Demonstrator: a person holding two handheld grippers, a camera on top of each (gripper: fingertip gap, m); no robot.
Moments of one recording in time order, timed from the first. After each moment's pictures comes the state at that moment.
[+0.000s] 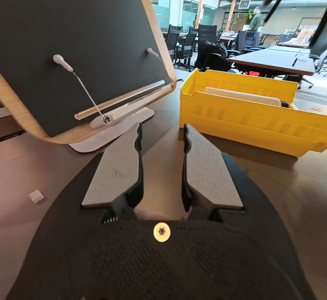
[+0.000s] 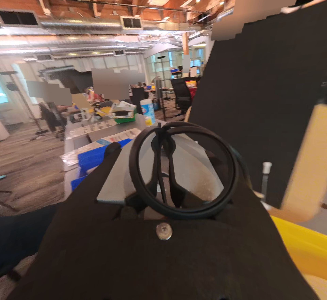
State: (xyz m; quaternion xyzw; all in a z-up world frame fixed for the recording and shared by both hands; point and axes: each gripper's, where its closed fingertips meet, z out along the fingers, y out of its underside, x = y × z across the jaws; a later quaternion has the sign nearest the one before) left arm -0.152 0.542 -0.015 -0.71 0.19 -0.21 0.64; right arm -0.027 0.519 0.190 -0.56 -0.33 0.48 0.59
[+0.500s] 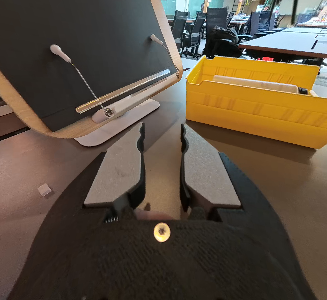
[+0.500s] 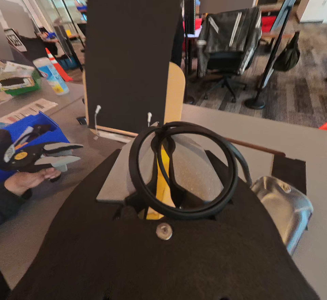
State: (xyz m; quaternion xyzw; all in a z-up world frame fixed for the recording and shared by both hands) left arm -0.153 0.546 -0.028 -0.73 0.20 -0.18 0.63; right arm 0.117 0.644 0.152 -0.73 -0.27 0.29 0.56
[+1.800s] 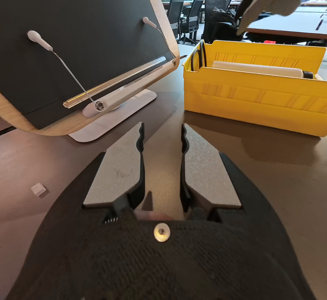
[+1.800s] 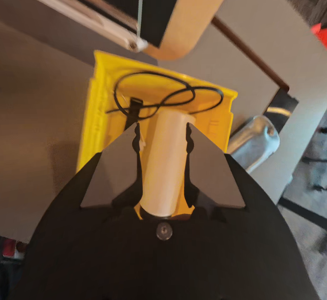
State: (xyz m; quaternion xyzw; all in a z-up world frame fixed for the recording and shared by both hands) left arm -0.147 0.547 -0.042 -0.74 0.22 -0.17 0.61; right arm 0.065 0.643 0.014 -0.87 -0.41 0.00 0.27
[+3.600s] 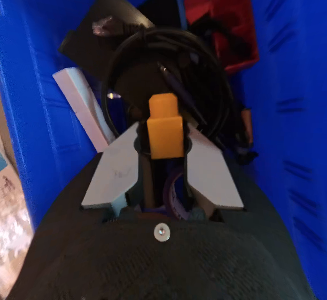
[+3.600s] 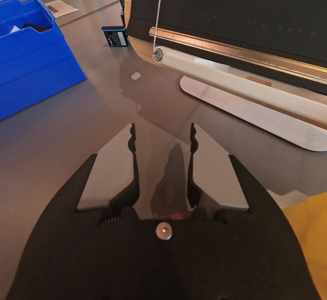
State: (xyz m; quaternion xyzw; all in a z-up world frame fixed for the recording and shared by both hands) left arm -0.444 0.383 -0.104 -0.96 0.05 0.11 0.24; right arm -0.158 0.590 -0.085 -0.74 -0.41 0.31 0.43
